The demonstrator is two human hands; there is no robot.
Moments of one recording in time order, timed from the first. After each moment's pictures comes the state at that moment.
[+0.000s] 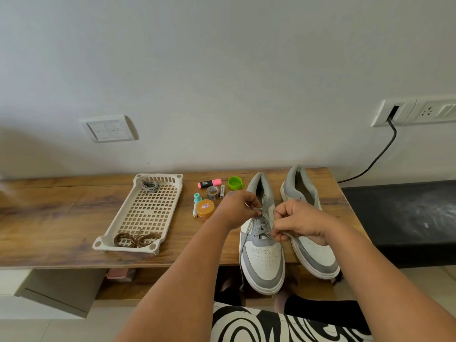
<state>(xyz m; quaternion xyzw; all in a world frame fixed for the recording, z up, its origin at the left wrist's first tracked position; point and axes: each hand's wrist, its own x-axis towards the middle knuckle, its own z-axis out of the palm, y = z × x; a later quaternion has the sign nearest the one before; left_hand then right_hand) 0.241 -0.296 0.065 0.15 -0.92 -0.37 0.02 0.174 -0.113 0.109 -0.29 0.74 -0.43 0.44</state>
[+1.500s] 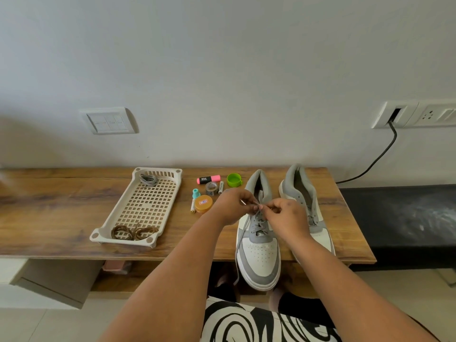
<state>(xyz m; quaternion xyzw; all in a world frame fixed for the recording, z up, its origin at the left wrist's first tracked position) 0.242 -0.302 0.056 0.14 -0.89 -0.43 0.03 0.188 -0.143 0.057 -0.24 0.88 -0.41 0.06</state>
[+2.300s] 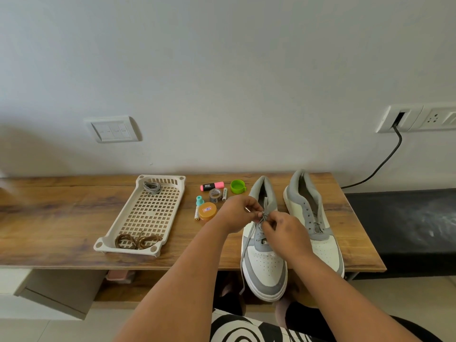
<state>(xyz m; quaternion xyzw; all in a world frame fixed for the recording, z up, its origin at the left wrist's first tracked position) 0.241 -0.303 0.055 0.16 -0.88 -0.45 0.02 0.200 -0.147 0.042 -0.29 0.91 -0.29 0.04</state>
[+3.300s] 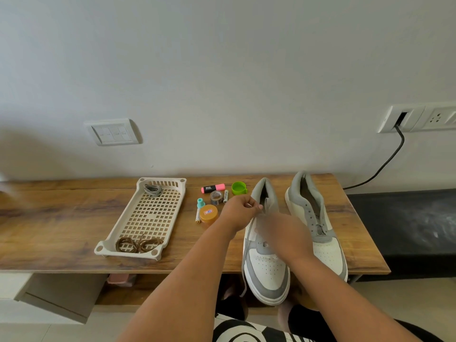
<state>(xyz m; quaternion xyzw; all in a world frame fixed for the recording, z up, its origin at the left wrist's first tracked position) 0.235 -0.294 0.058 0.28 -0.78 -0.56 0.05 0.197 -0.149 0.037 -0.28 0.91 -0.30 0.02</state>
